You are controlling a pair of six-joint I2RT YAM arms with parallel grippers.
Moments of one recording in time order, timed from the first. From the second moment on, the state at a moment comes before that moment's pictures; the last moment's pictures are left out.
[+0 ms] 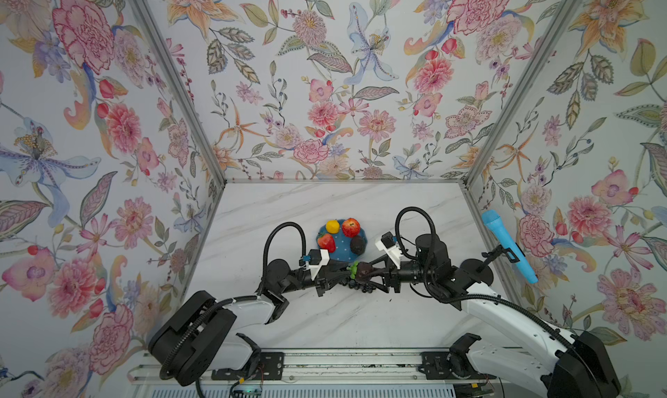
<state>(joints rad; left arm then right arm) -0.61 1.36 0.30 1.20 0.78 -0.13 0.61 1.07 0.63 -0.04 -0.78 0.15</state>
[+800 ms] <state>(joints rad) -0.61 1.36 0.31 1.15 0.79 -0.11 0.62 1.07 0.63 -0.04 -0.75 0.15</state>
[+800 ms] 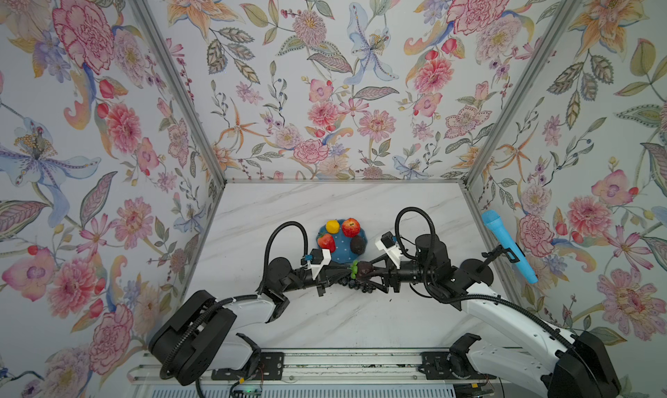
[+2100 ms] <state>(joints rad) -0.59 1.64 0.84 0.26 0.17 0.11 0.56 0.78 0.52 -0.14 -0.22 0.20</state>
